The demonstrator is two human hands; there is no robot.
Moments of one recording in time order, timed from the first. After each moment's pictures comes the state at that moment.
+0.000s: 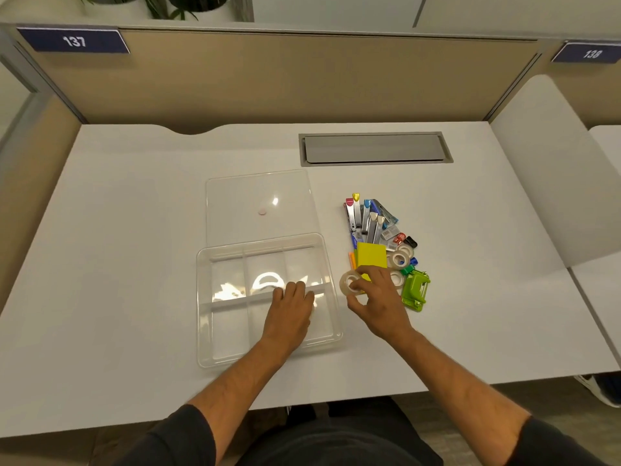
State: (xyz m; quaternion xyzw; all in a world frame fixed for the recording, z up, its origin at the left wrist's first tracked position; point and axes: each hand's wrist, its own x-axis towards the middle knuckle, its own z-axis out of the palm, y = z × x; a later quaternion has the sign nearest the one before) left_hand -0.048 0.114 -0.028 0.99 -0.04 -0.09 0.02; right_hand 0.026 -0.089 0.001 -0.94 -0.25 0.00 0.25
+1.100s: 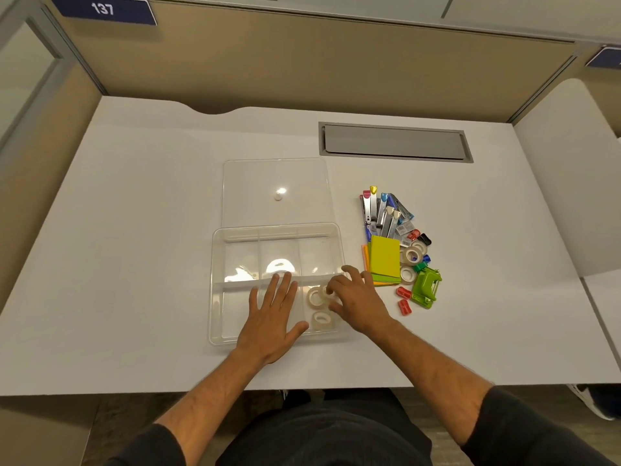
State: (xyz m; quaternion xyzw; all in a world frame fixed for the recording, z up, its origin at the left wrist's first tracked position) left_hand -0.111 0.160 -0.050 0.98 0.03 -0.12 0.13; right_hand 0.010 -0.035 -0.005 -0.92 -0.37 0.14 0.03
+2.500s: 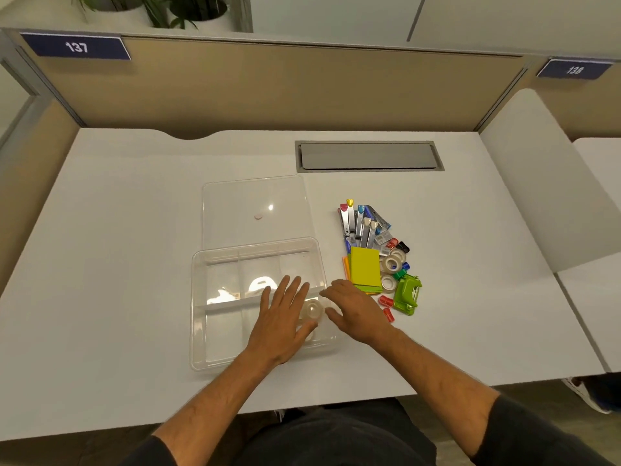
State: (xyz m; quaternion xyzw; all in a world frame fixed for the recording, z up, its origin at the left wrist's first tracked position) left_hand -0.069 0.123 -0.017 0.98 -0.02 -0.07 0.19; right_hand 0.020 -0.069 0.006 -0.90 -0.38 0.10 0.18
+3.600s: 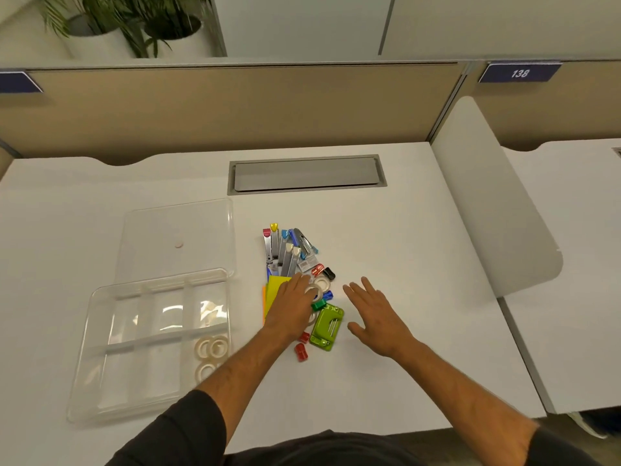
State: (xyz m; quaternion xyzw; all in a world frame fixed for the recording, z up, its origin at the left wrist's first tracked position) left_hand 0.116 -0.079 -0.029 0.98 -0.02 -0.13 0.13; right_hand 0.141 -0.297 0.007 -0.93 -0.29 0.20 0.12
